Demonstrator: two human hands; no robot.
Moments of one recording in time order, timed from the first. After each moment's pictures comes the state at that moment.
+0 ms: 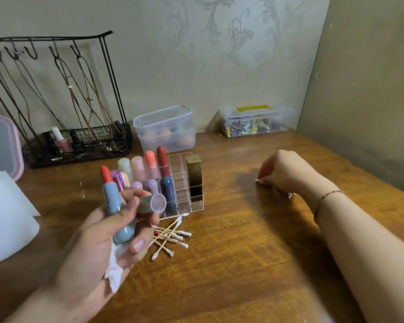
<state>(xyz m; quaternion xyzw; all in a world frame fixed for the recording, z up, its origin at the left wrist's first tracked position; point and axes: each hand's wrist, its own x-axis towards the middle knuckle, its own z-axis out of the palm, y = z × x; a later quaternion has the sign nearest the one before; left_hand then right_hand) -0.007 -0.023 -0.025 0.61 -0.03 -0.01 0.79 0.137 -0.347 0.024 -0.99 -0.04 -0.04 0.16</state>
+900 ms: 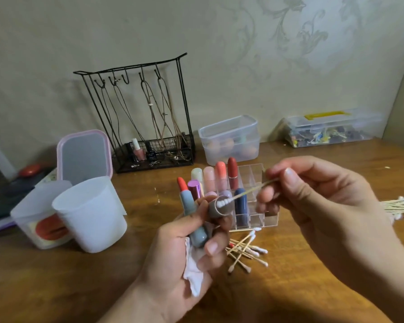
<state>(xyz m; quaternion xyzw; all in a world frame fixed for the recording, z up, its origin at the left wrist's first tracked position) -0.040 -0.054 0.039 0.41 0.07 -0.03 0.91 0.005 -0.223 0.056 -0.50 -0.32 -0.03 0.80</state>
